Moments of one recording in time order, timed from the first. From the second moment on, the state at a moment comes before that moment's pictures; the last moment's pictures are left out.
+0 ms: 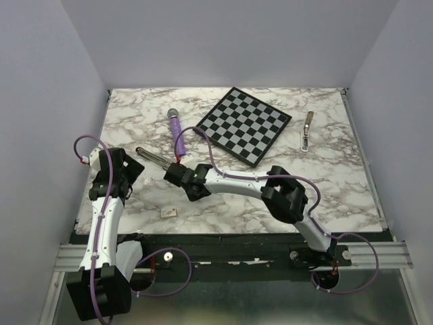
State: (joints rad) left arm 0.16 0.88 0.66 -0.56 -0.17 -0.75; right arm 1.17 2.26 1.81 -0.76 0.37 0.64
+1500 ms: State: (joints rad) left arm 0.16 0.91 0.66 -0.57 -0.17 -0.75; right arm 0.74 1.68 1.06 -0.57 0.43 0.56
